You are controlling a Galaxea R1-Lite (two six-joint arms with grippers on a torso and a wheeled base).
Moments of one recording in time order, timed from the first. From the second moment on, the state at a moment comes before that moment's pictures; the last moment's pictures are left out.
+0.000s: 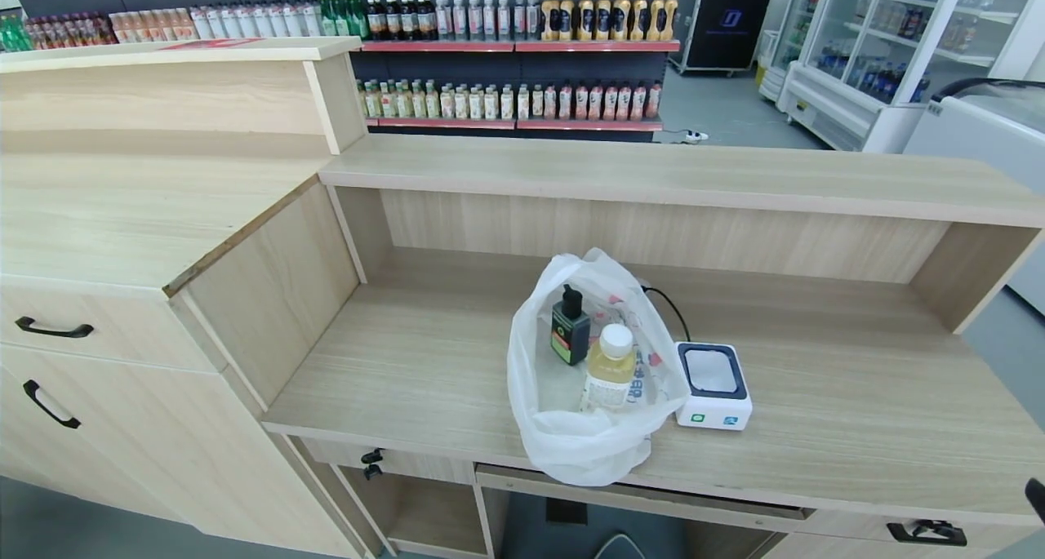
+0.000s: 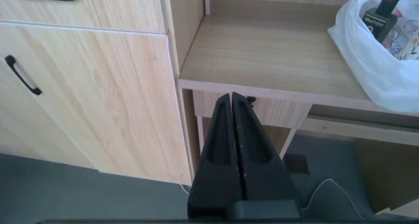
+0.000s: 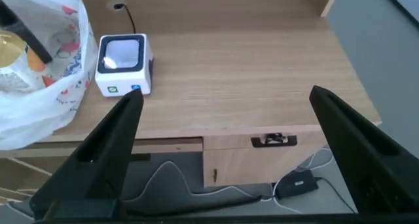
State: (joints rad) left arm 0.00 0.00 0.00 0.00 0.01 0.01; right arm -0.24 0.53 -0.07 -0.34 0.04 -0.07
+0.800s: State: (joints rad) left arm 0.00 0.00 0.00 0.00 0.01 0.01; right arm -0.09 0.10 0.00 -0.10 0.00 -0.04
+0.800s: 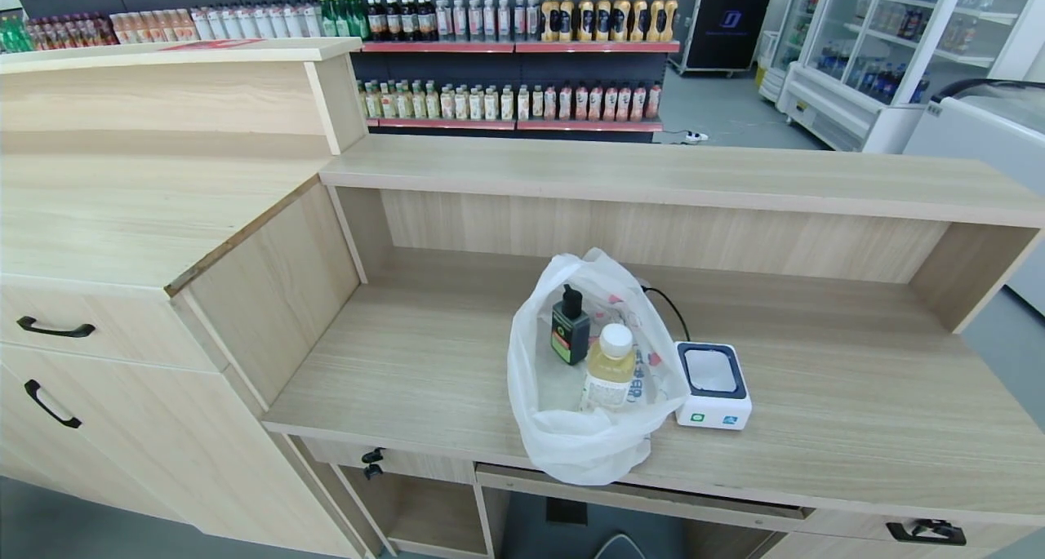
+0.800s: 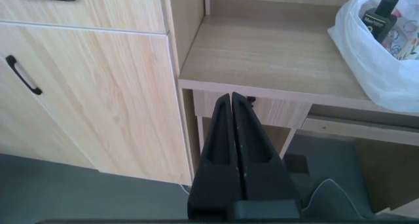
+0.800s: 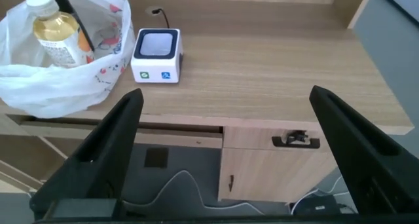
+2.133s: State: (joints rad) left arm 0.00 0.00 0.00 0.00 0.01 0.01; right arm 0.01 0.00 0.00 -0.10 0.00 0.00
